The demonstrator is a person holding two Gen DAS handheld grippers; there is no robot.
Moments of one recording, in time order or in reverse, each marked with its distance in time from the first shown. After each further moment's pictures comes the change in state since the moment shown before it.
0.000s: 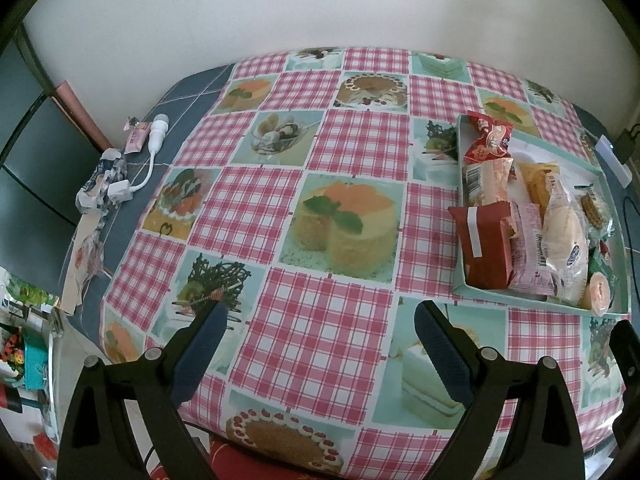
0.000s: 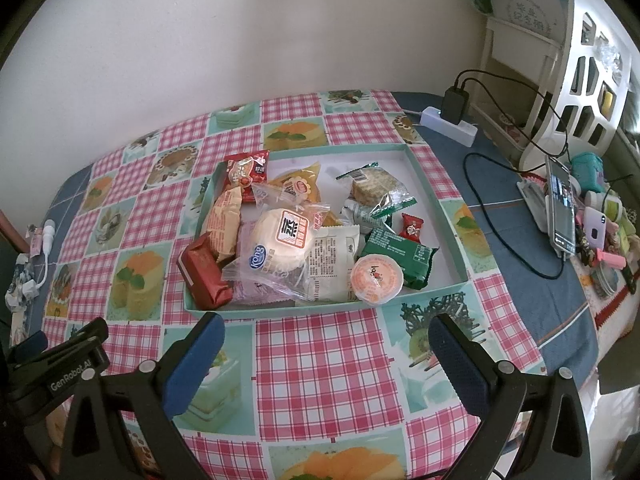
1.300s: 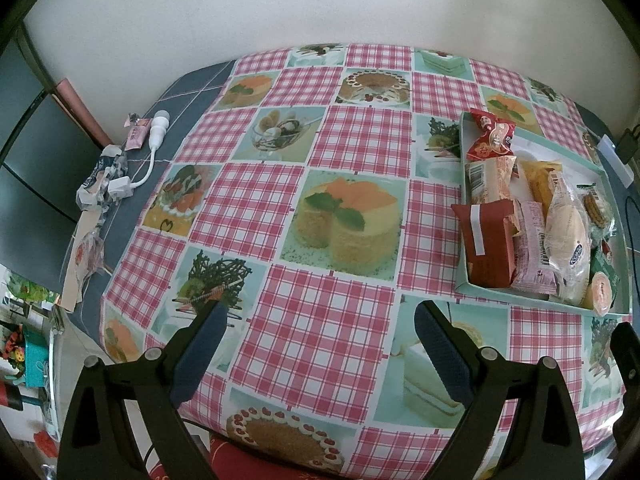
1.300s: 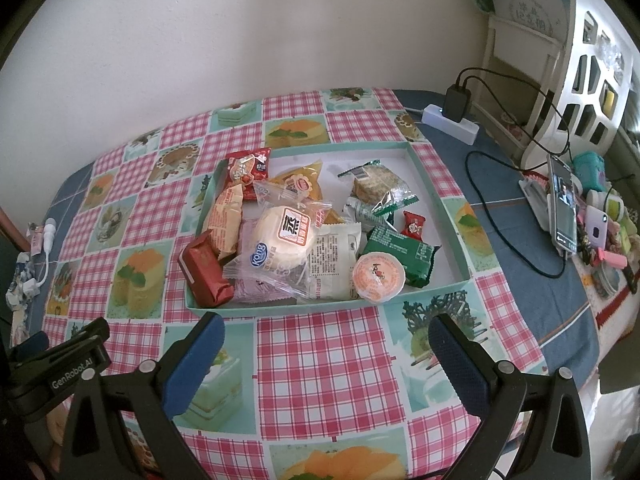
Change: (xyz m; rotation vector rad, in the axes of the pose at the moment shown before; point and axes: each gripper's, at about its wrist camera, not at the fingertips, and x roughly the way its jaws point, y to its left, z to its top) left arm 0.002 0.001 0.001 0.001 0.005 0.000; right arm 0.002 0.001 0.000 -0.005 0.005 0.002
